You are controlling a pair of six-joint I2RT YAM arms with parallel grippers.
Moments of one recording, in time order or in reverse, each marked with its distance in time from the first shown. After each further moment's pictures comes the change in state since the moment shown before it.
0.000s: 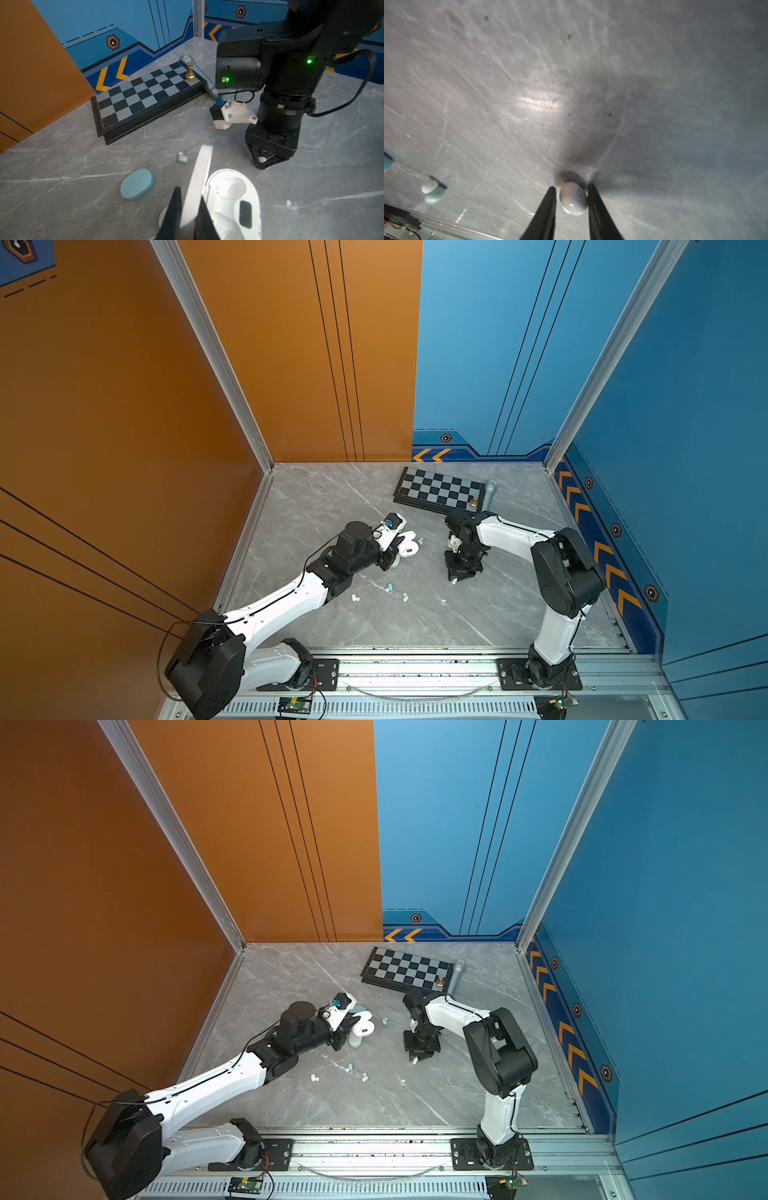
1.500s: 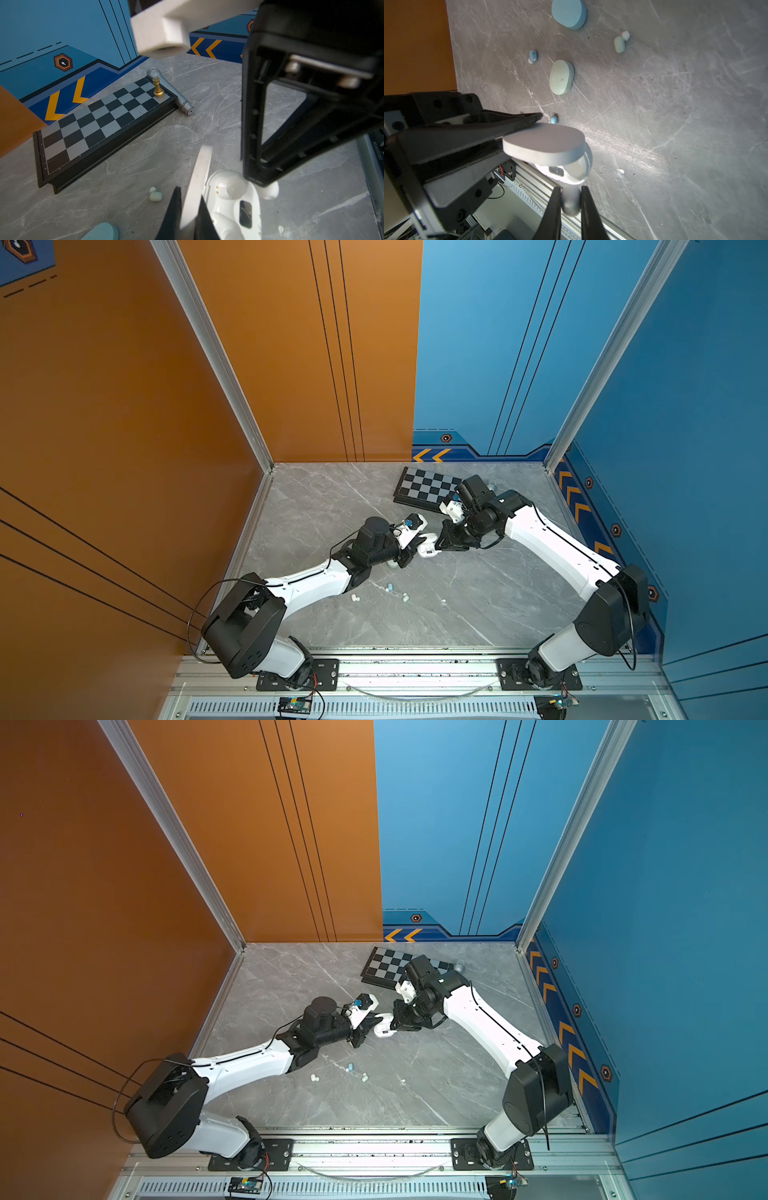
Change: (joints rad) left arm -0.050 0.249 0.077 0.212 0.140 0.031; right arm 0.038 -0.271 0.249 -0.108 -0.192 0.033
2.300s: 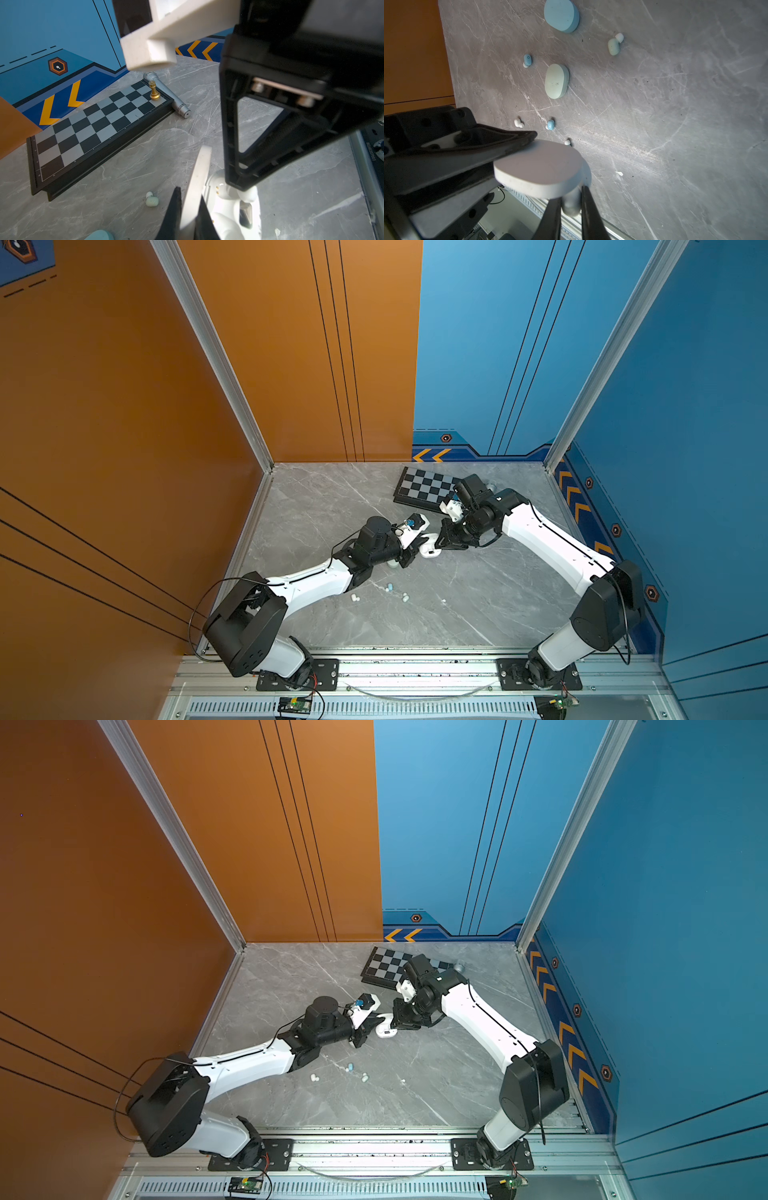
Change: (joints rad) left arm -0.008 0.009 0.012 0.000 0.011 0.000; right arm -0.008 0.024 0.006 0.001 0.009 0.019
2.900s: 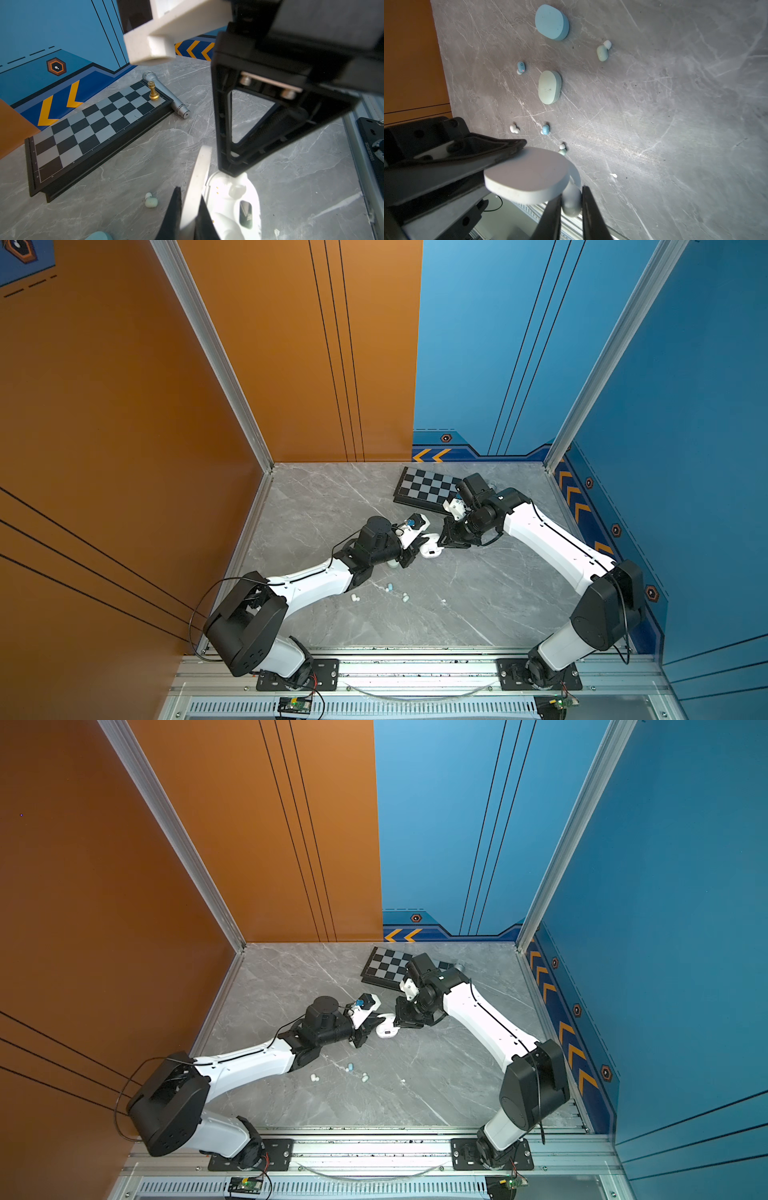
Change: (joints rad) left arm -0.001 0.004 0.005 0.000 0.003 0.000; right arm -0.017 0.000 0.000 0.001 0.025 0.008
